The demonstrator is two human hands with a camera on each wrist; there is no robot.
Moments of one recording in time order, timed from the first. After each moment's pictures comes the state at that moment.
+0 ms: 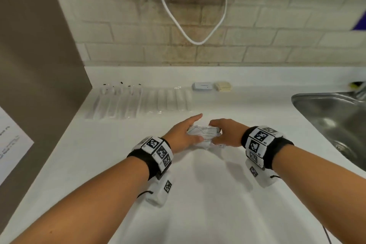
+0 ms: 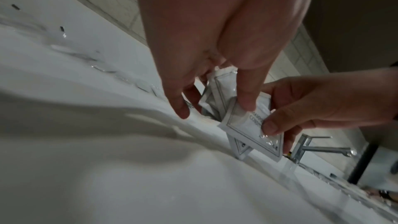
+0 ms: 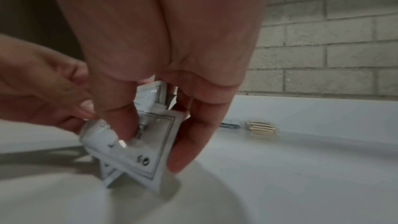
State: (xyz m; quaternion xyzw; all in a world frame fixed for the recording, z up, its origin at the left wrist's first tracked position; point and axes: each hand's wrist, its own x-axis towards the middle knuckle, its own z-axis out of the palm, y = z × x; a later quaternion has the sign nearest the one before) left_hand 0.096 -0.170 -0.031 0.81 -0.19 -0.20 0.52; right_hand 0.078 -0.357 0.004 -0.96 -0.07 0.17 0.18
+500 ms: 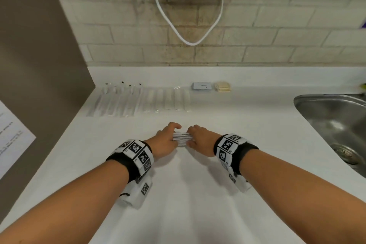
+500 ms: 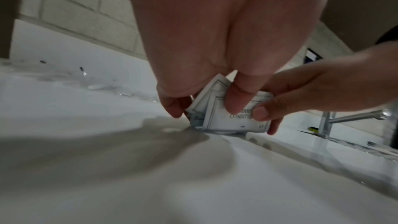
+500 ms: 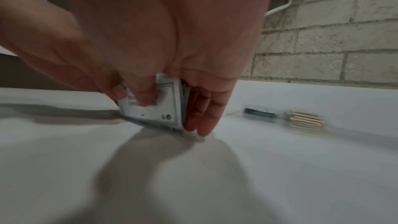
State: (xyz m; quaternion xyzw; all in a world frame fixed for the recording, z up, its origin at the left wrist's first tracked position) left_hand 0.094 -0.156 -0.043 0.92 -0.14 -0.21 0.31; right_hand 0.080 -0.325 -0.026 -0.97 -0.16 0.16 0.12
